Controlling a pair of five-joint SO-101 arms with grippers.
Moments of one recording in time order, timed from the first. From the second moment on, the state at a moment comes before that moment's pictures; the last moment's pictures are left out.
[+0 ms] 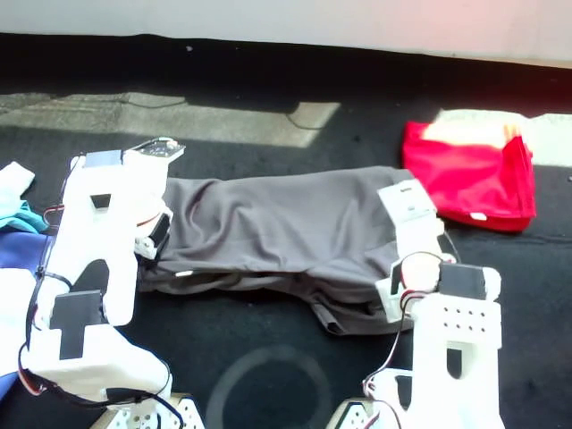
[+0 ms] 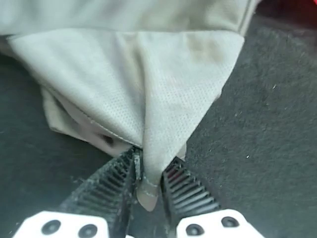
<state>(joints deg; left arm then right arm) -14.2 3.6 20.4 81.5 -25.5 -1.1 -49.8 50.9 81.1 25.5</state>
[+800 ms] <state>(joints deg) -14.2 3.6 17.4 84.6 -25.5 -4.0 -54.1 59.6 82.9 28.7</state>
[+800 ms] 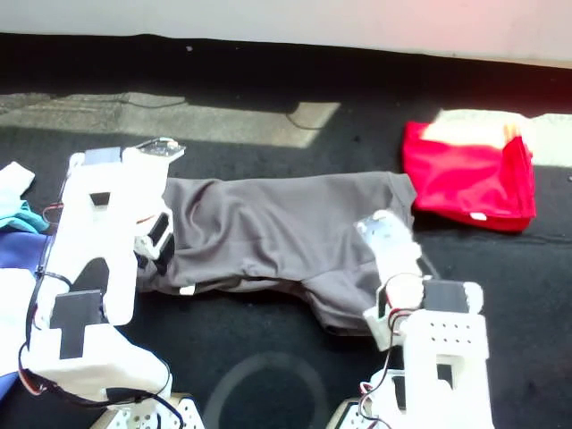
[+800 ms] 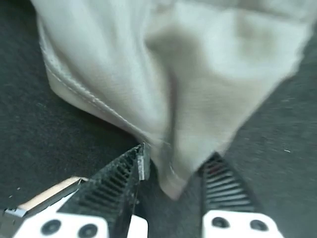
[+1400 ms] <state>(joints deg) -10.3 9.8 -14.5 94.0 -21.2 -4.0 -44.0 29.0 70.5 25.2</state>
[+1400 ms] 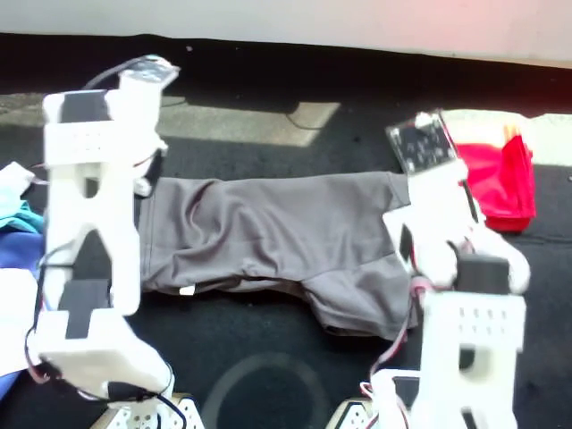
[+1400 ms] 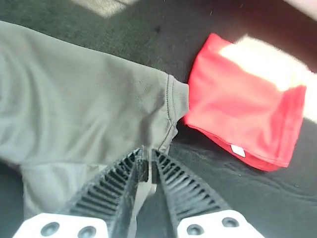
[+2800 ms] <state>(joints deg) -19.8 56.4 -66.4 100.3 -16.1 -5.5 2.5 15.2 51.1 17.0</state>
